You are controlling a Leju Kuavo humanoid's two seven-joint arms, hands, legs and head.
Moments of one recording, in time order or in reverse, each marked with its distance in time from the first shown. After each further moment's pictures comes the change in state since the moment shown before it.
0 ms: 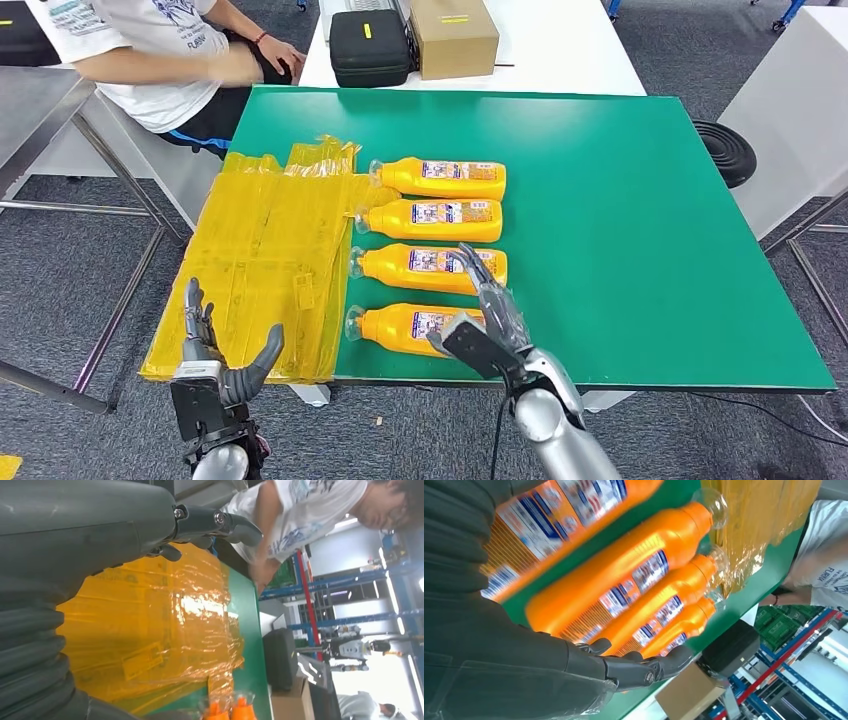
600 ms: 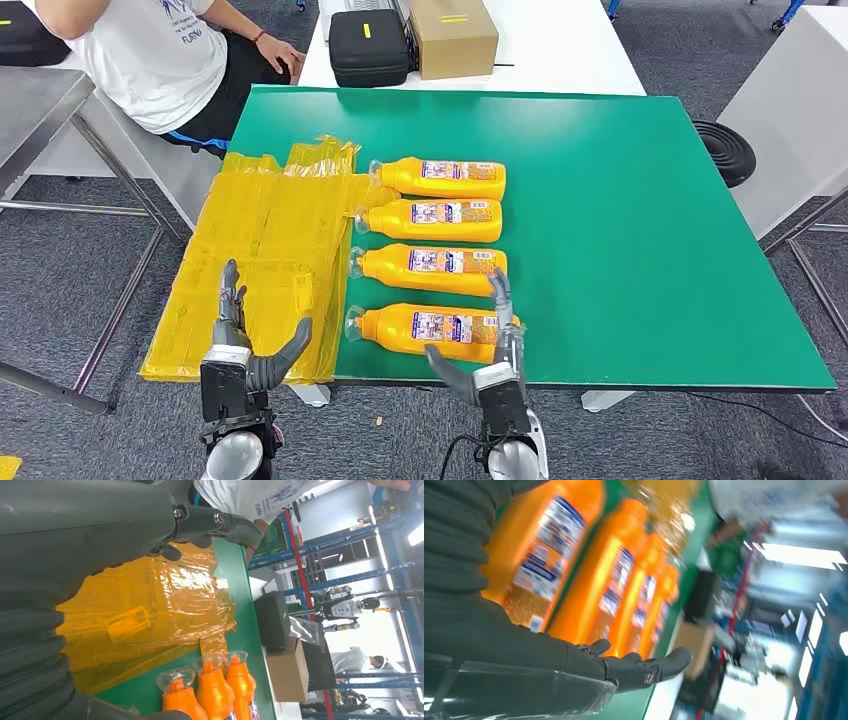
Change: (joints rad) left arm -0.073 0.021 -0.088 0.040 -0.037 -0.058 0.052; right arm 0.211 0.177 -0.037 -0.019 -0.395 -0.363 -0.377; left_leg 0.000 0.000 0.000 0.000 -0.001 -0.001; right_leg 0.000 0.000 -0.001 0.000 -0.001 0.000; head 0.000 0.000
